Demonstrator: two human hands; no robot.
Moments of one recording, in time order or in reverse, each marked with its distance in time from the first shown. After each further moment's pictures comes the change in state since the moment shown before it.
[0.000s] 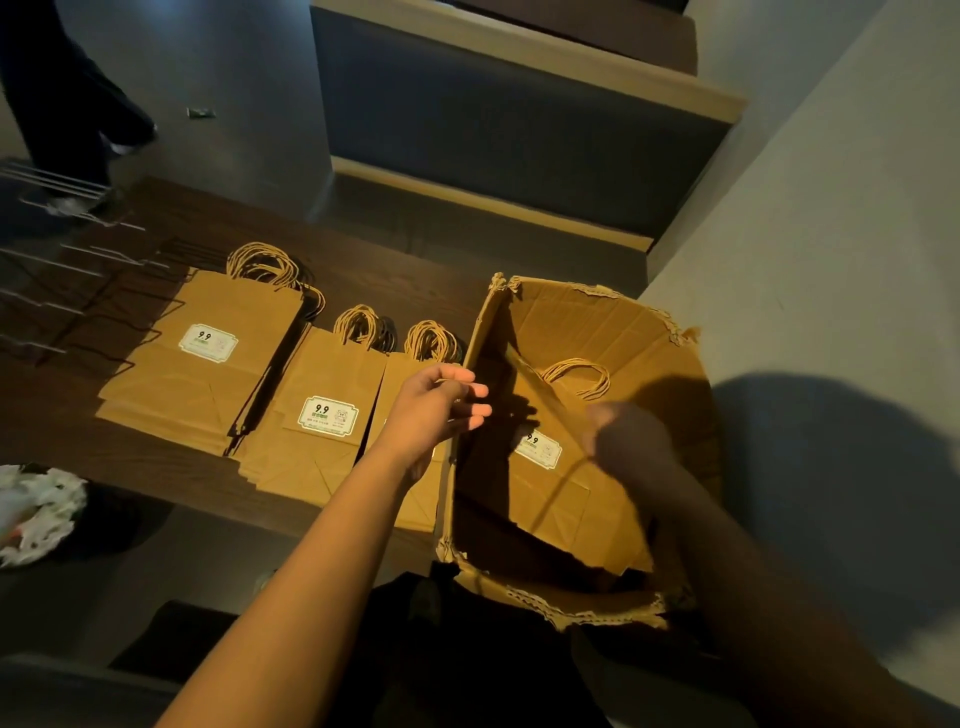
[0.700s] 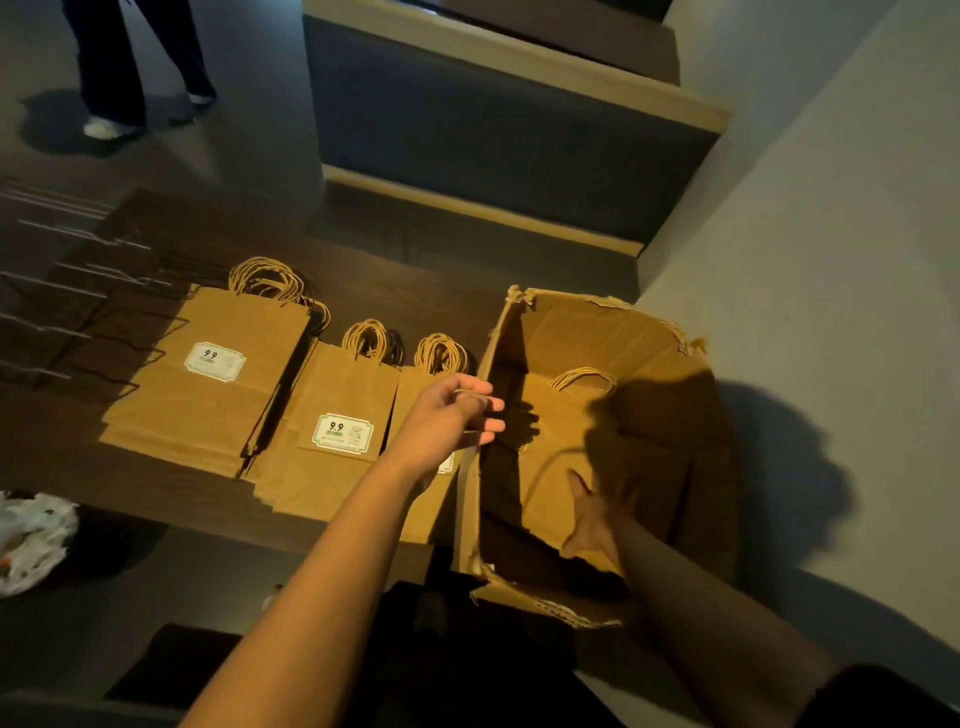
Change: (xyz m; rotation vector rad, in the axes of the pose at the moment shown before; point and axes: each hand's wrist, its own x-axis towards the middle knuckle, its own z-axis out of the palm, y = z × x) left_hand 0.003 0.019 -0.029 0.097 -0.156 -0.003; right_hand 0.024 0.001 0.137 -0.251 -0.424 0.208
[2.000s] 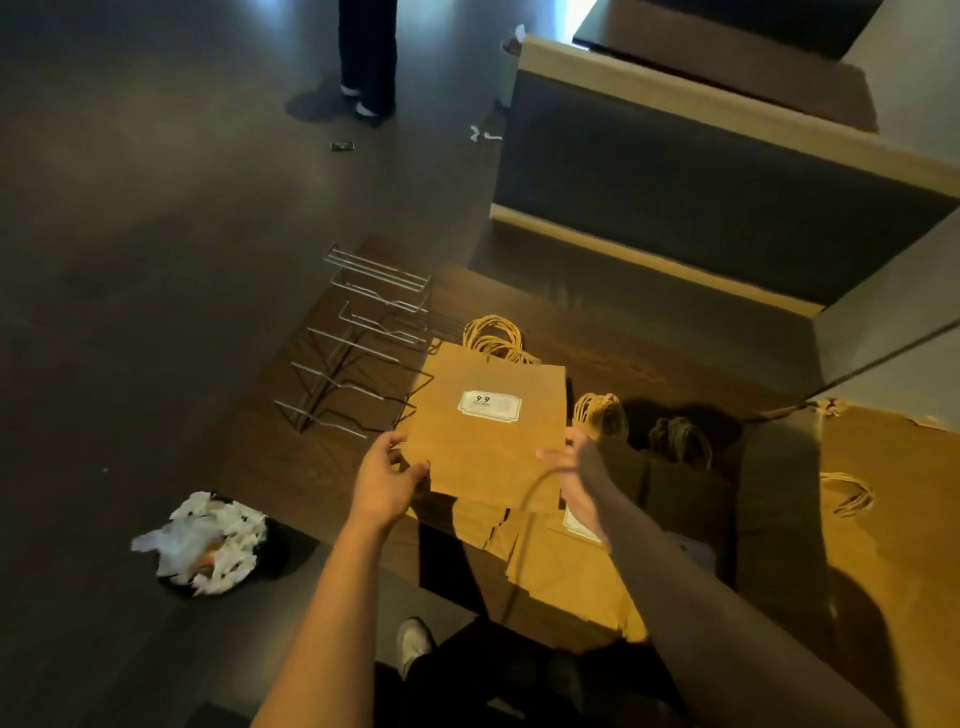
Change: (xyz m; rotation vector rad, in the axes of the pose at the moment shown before) left_hand -0.014 -0.005 -0.417 0.214 0.556 -0.013; right_hand -0.050 -0.421 -0.169 1.692 -0.129 -0.191
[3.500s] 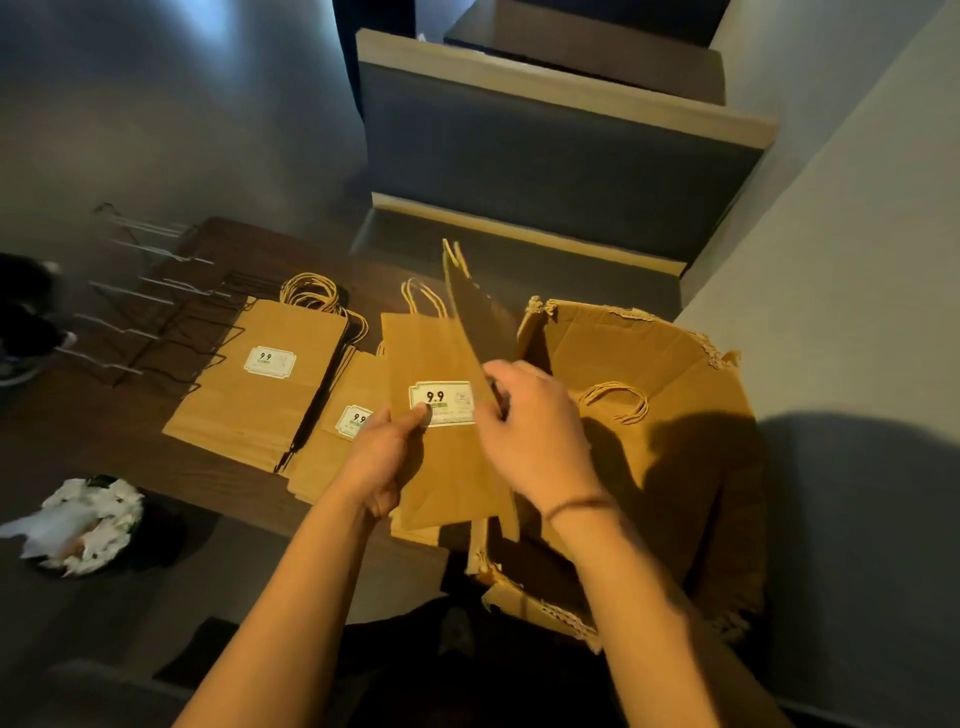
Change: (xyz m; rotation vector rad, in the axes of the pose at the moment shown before) left_hand -0.222 0.063 0.308 -0.384 -0.251 -0.078; right_hand -0.213 -0.038 -0.286 -0.946 0.187 -0.885
